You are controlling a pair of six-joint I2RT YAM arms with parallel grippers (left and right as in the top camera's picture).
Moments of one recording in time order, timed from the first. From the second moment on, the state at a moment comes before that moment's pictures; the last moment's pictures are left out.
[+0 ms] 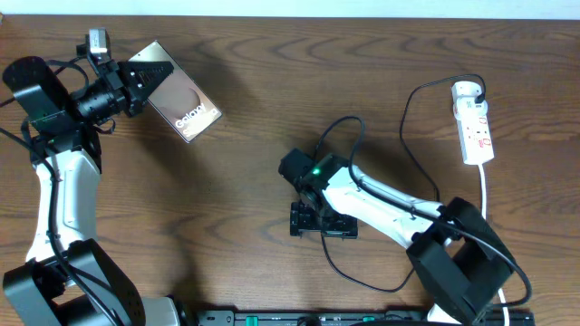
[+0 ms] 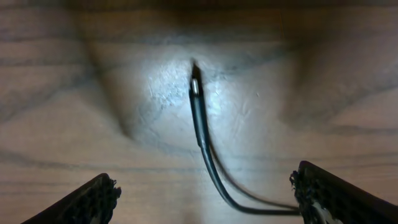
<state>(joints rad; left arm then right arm) 0.39 1.57 1.11 0.24 1.39 -1.03 0.80 1.85 1.18 -1.00 -0.14 0.87</state>
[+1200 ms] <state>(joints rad) 0.39 1.57 1.11 0.24 1.39 -1.03 0.73 1.94 1.18 -0.97 -0.18 0.86</state>
